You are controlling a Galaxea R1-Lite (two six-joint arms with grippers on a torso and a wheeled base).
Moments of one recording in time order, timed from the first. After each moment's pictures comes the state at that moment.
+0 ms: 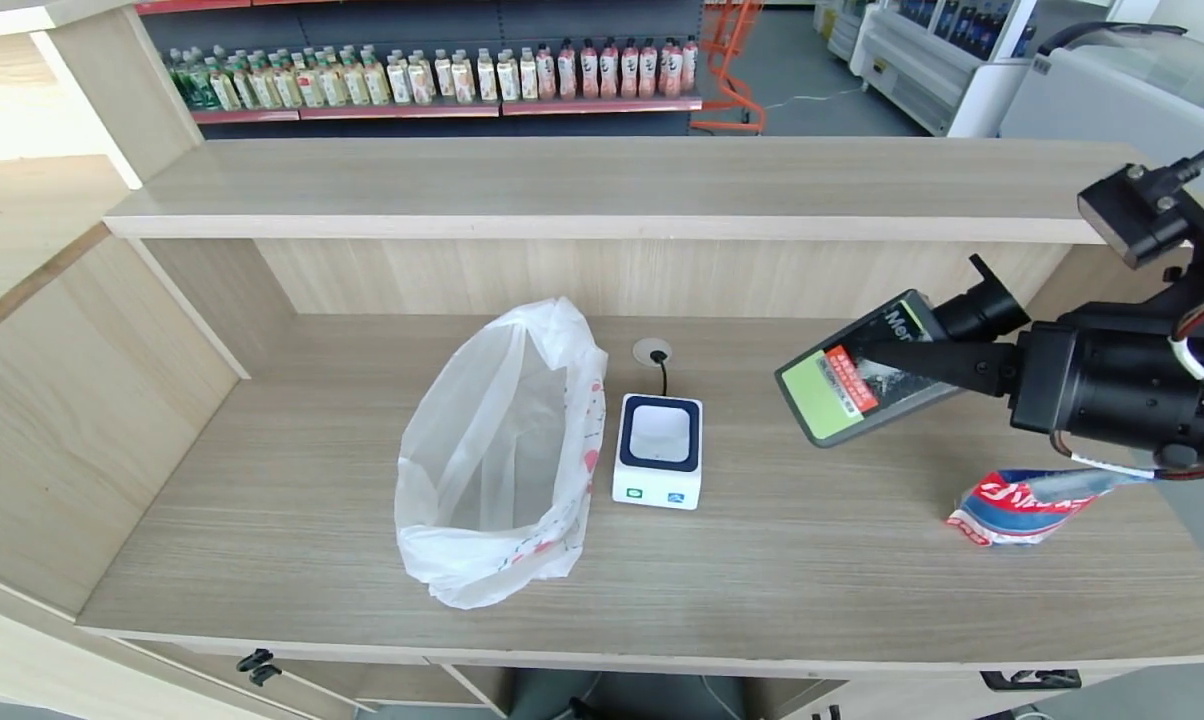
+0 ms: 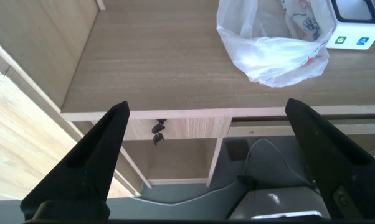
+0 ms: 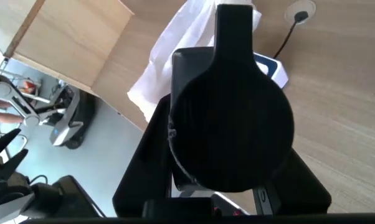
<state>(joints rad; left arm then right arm) 0.00 0.00 0.00 0.00 -0.07 0.03 0.36 1.36 -0.85 -0.33 0.42 0.24</state>
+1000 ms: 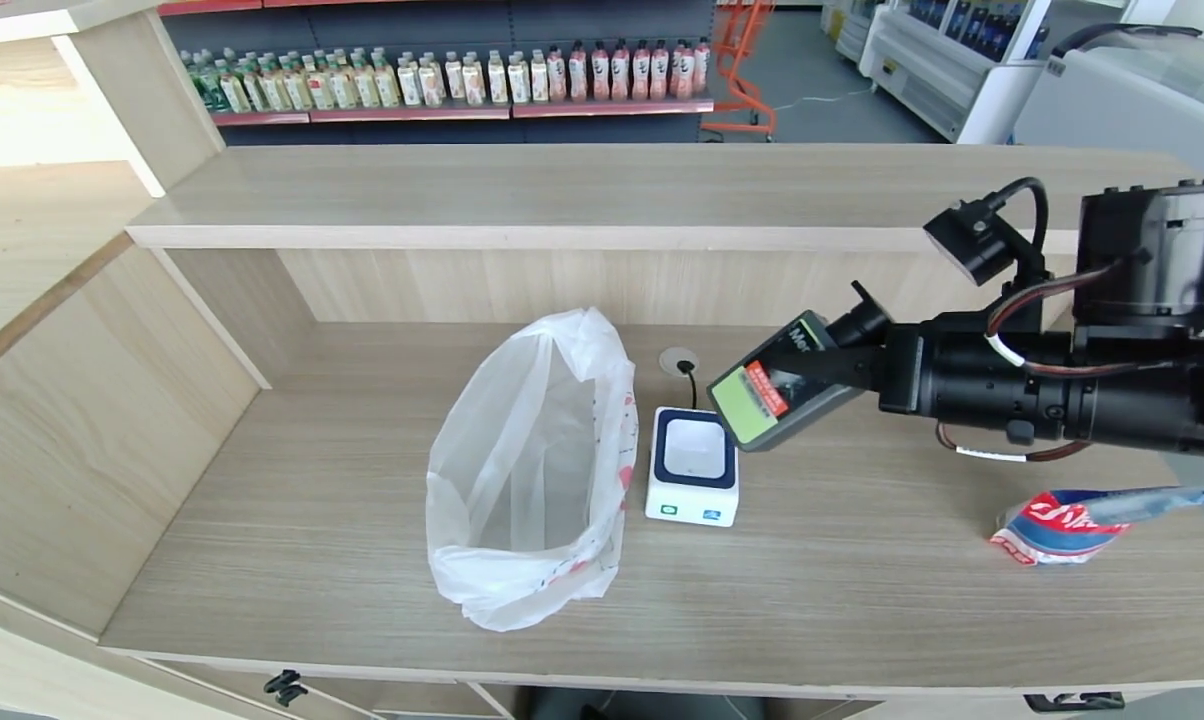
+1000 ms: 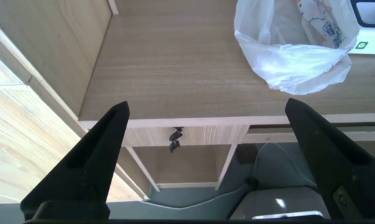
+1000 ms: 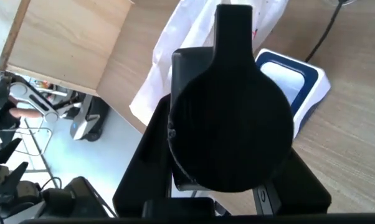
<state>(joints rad) 0.00 0.00 0.00 0.00 -0.07 0.03 0.41 1.57 -0.97 -0.33 0.42 0.31</state>
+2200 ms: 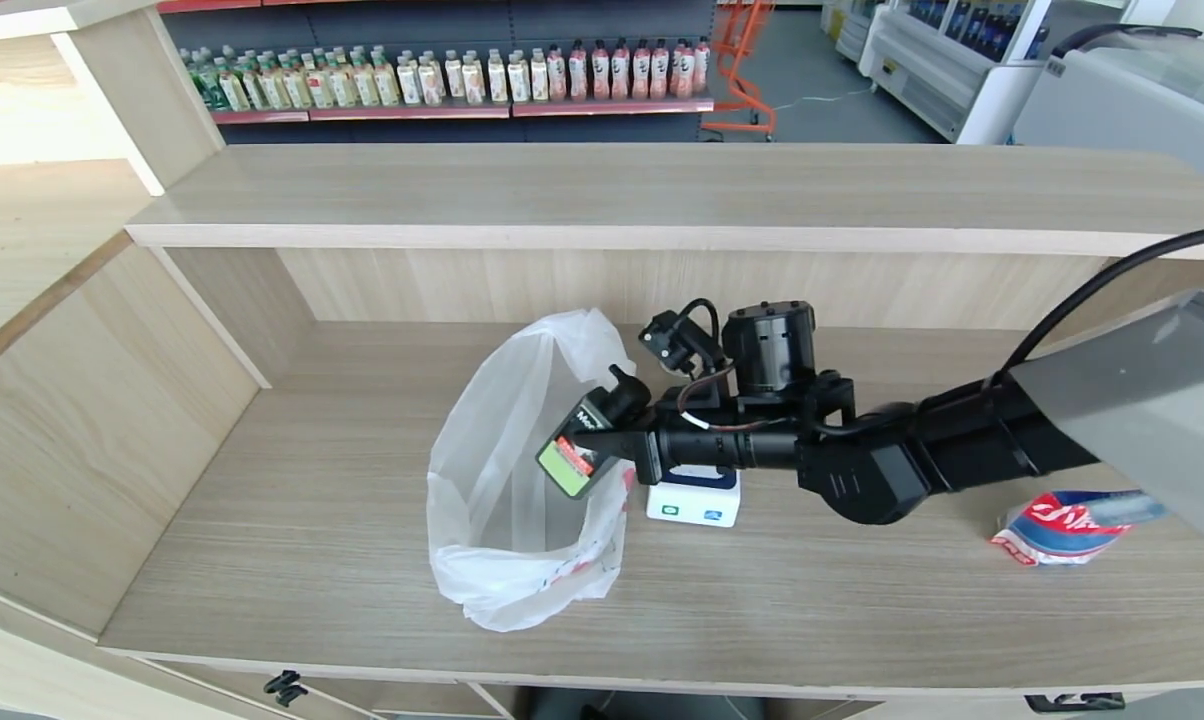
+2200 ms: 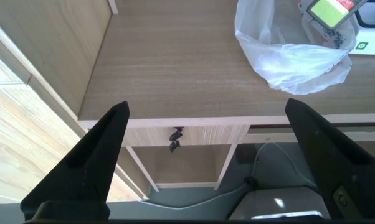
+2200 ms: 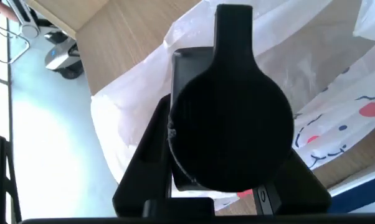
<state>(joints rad) 0.00 0.00 0.00 0.00 -0.07 0.03 0.60 2.15 -1.30 -0.55 0.51 -0.02</state>
